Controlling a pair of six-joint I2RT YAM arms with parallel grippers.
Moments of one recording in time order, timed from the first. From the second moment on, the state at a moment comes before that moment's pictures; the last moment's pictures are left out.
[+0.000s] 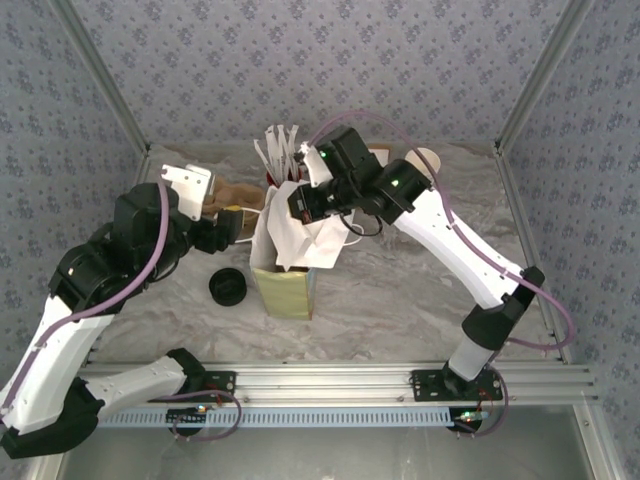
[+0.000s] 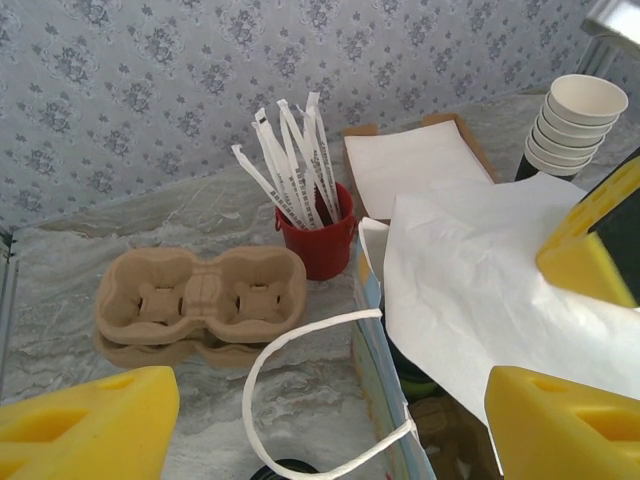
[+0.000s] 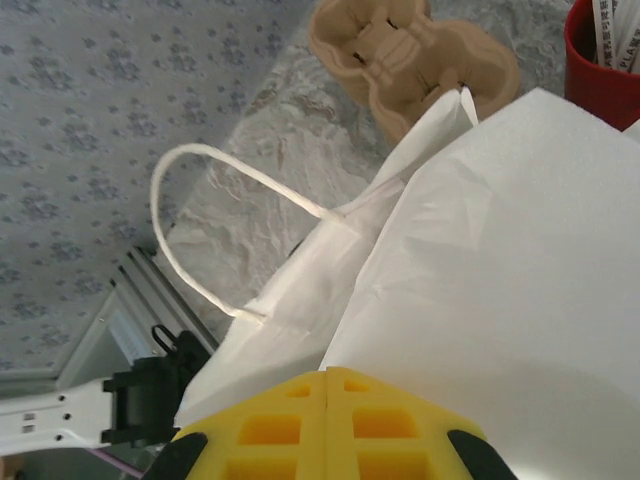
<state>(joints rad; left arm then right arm) -0.73 0.97 1.57 -1.08 -0.34 -0.15 0.84 1.69 1.98 -1.01 -0.27 0.42</state>
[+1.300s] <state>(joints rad) -0.67 0.97 1.52 -1.08 -0.30 -0.17 0.79 1.62 2.15 -1.23 0.05 0.36</state>
